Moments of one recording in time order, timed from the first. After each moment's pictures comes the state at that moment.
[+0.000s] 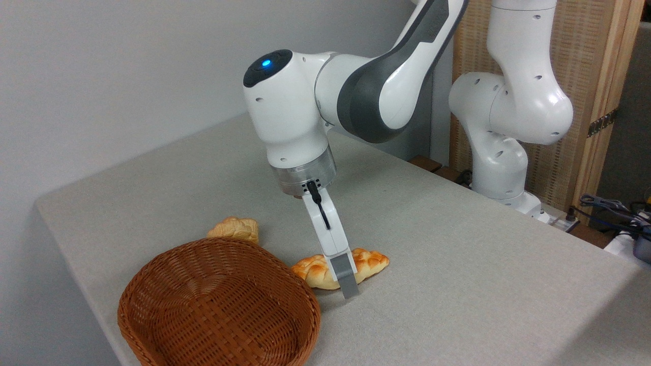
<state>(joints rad) -0.01 -0.09 0.01 -2.23 0.08 2.01 1.18</state>
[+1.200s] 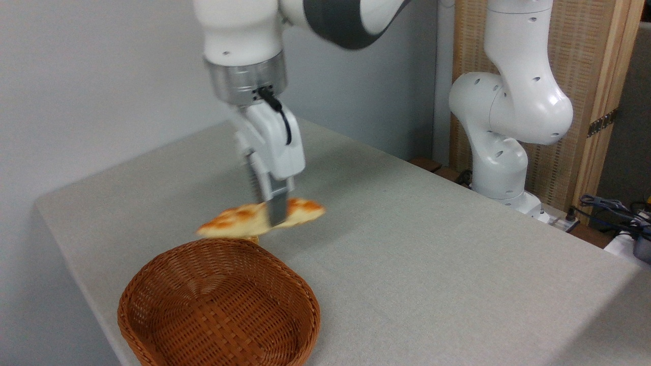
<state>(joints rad) -0.02 0.00 0.03 -1.76 -0.14 1.77 0.96</state>
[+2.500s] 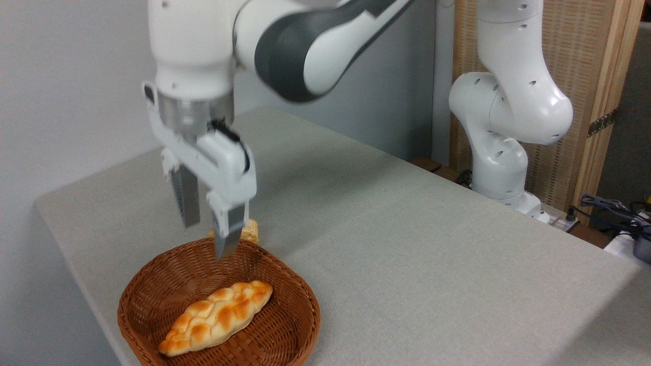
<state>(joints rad) -0.02 0.11 -0.03 -1.70 -0.20 1.96 0.74</state>
